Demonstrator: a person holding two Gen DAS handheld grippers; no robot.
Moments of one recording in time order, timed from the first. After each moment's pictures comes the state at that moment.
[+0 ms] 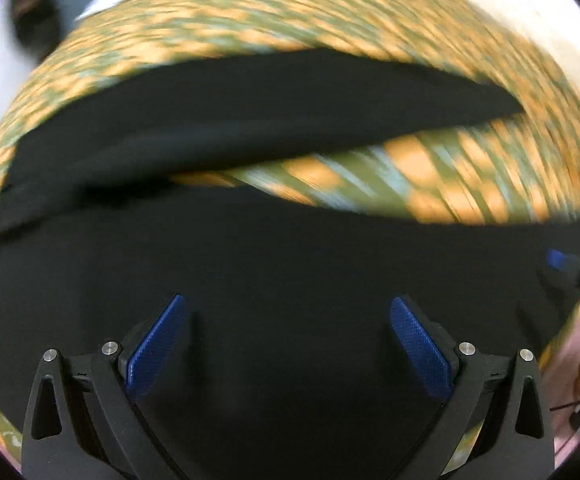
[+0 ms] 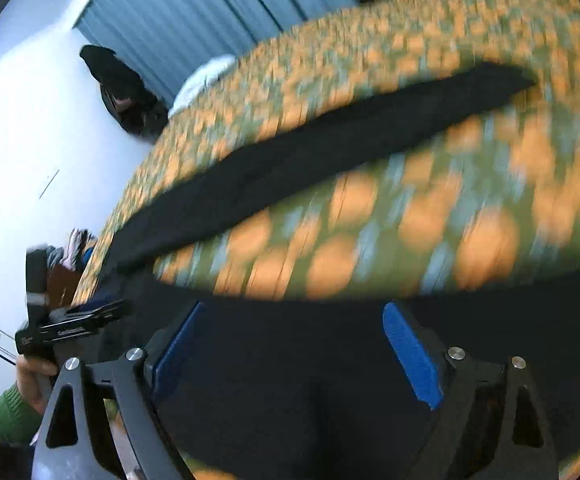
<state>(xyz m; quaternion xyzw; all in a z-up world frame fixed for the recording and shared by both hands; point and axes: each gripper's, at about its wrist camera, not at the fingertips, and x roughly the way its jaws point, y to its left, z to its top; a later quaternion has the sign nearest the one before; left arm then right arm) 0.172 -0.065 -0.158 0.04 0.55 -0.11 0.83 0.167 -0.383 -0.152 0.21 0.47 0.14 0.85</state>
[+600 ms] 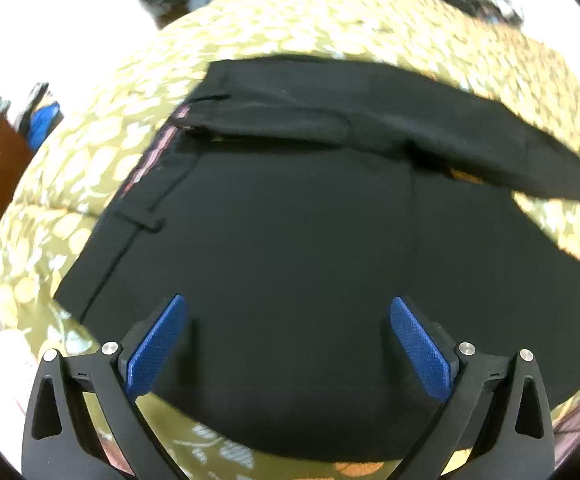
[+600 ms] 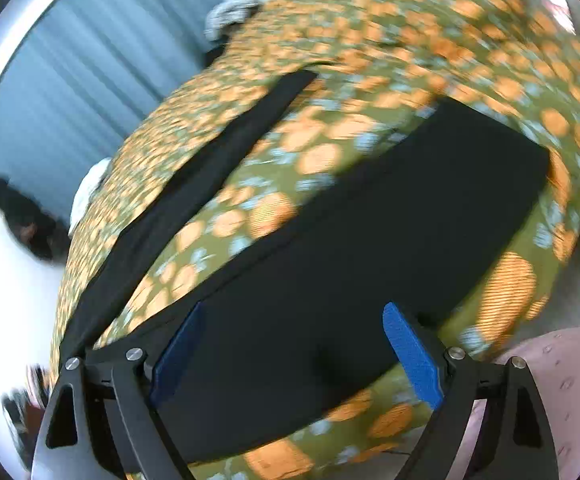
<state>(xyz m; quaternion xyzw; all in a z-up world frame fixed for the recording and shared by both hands) 0.140 0.131 -0.137 -0.06 0.52 0.10 0.85 0.096 -0.454 -0.133 0.28 0.39 -0.09 0.87</state>
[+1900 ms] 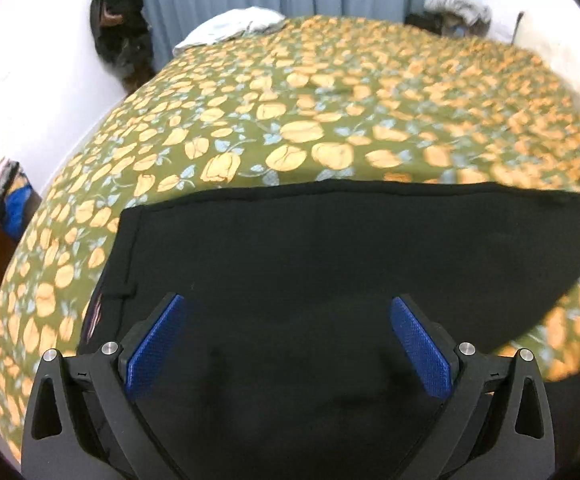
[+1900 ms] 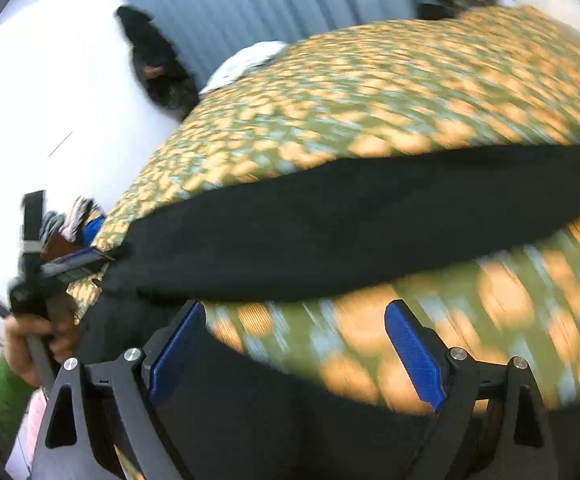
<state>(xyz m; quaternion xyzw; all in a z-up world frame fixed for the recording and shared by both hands) 0.308 0.081 -0.120 0.01 0.46 0.07 0.88 0.309 -0.230 -0.106 0.10 0.44 0.22 0.86</state>
